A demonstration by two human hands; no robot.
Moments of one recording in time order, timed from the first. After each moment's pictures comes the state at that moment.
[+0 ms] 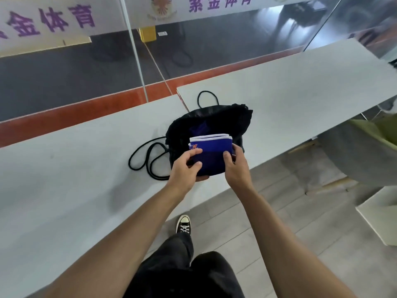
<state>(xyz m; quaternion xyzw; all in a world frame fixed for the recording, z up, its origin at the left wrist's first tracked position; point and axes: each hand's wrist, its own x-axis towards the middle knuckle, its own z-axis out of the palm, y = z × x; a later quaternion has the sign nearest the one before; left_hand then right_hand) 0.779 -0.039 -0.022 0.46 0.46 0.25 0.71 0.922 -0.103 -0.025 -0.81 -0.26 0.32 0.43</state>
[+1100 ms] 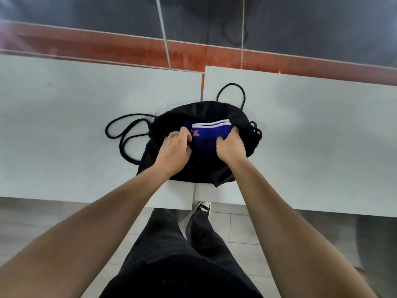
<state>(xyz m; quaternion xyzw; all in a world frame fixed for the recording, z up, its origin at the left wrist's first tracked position) 0.912 0.039 -0.103 0.69 0.65 0.13 0.30 1.083 0.060 -0.072 -0.78 -0.44 0.43 0.13</state>
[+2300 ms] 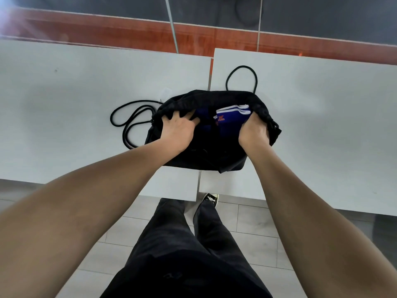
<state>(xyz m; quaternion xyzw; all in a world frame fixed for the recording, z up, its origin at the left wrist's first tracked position) 0.920 0.074 -0.111 0.74 0.63 -0.16 0.13 1.123 0.092 -0.102 -0.83 -0.48 0.27 0.00</state>
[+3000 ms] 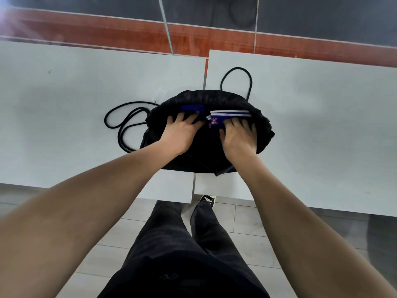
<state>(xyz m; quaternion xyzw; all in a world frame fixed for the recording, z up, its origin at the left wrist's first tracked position) 0.931 0.073 -0.116 0.79 0.58 -0.17 0.14 1.116 0.065 -0.117 -0.67 -0.74 0.11 -0.03</state>
